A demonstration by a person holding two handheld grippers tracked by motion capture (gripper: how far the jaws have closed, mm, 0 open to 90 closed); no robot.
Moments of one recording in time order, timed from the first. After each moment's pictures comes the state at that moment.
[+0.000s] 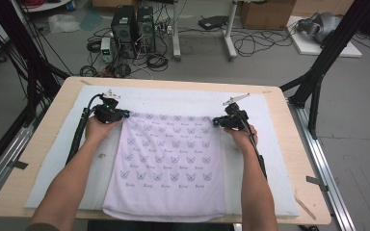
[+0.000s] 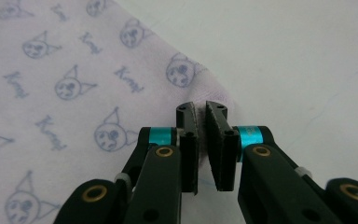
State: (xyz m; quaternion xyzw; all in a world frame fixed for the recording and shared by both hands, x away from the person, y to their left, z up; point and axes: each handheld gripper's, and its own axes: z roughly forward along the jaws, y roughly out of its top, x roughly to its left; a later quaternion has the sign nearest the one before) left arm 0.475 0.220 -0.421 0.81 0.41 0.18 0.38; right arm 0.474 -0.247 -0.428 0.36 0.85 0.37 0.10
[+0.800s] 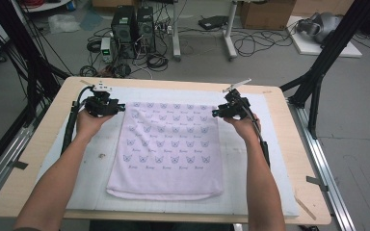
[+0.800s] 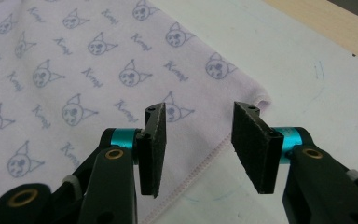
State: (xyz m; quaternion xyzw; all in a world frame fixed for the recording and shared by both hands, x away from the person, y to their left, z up) left arm 0.468 0.237 -0.398 0.80 0.41 0.21 0.39; right arm 0.485 -0.238 -0.381 0.37 0.86 0.34 0.11
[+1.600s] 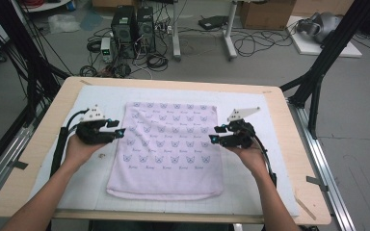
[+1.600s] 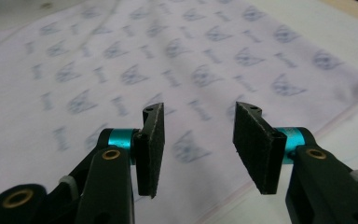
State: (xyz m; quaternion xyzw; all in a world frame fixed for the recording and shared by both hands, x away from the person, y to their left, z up) left arm 0.359 0.237 -0.400 0.82 0.30 0.18 0.45; right arm 0.378 -0.240 -0.388 0.27 0.86 0.43 0.09
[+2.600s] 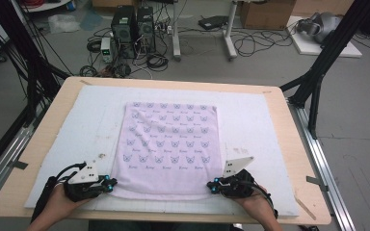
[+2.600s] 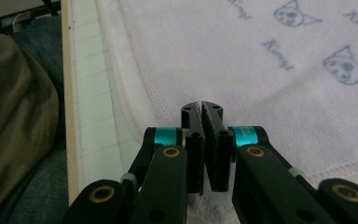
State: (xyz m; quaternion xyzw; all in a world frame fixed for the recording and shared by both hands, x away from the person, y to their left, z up) left arm 0.242 0.241 -0.438 0.88 0.21 0.12 0.40; right arm 0.265 -0.231 -0.439 0.18 0.90 0.40 0.02
